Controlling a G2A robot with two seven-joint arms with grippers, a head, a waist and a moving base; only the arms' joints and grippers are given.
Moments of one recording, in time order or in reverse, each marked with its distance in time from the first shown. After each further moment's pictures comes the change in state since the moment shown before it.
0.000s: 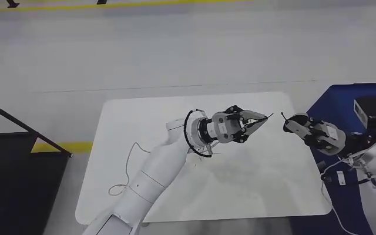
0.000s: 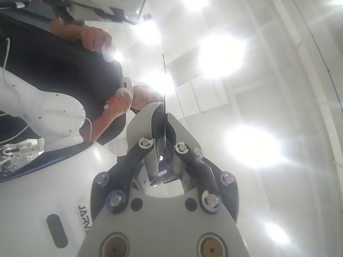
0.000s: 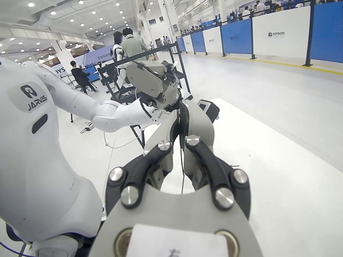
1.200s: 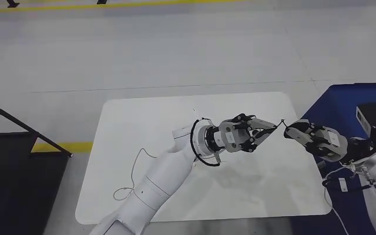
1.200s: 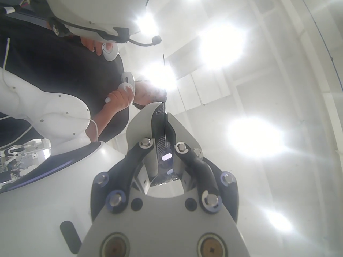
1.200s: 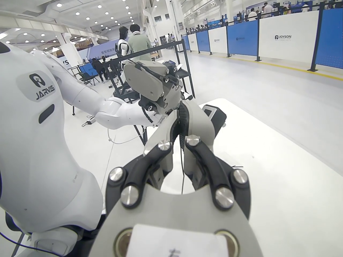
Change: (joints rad) left arm 0.052 -0.010 0.030 -0.071 -0.001 -0.087 0.018; right arm -0.061 0.049 0.010 -0.022 0.001 -0.056 -0.056
